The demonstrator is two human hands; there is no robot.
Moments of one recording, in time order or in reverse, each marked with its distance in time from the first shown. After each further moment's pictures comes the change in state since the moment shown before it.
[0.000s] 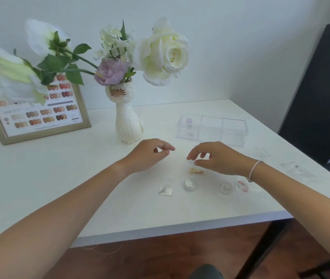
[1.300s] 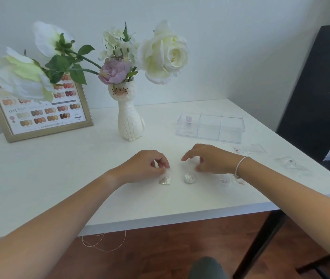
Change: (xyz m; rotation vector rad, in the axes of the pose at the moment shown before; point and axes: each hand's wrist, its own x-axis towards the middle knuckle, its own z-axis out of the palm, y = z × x) left_hand -0.044 0.006 0.000 0.009 -0.161 -0.046; right_hand 0.001 -0.008 0.012 -0.213 -0.190 0.101
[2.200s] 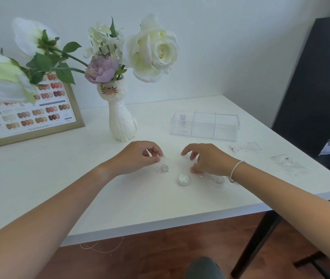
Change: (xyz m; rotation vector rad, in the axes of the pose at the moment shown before) left_hand 0.023 -0.003 -0.012 -0.068 0.062 0.020; right_hand -0.006 -0.002 0.003 0.304 0.148 0.169
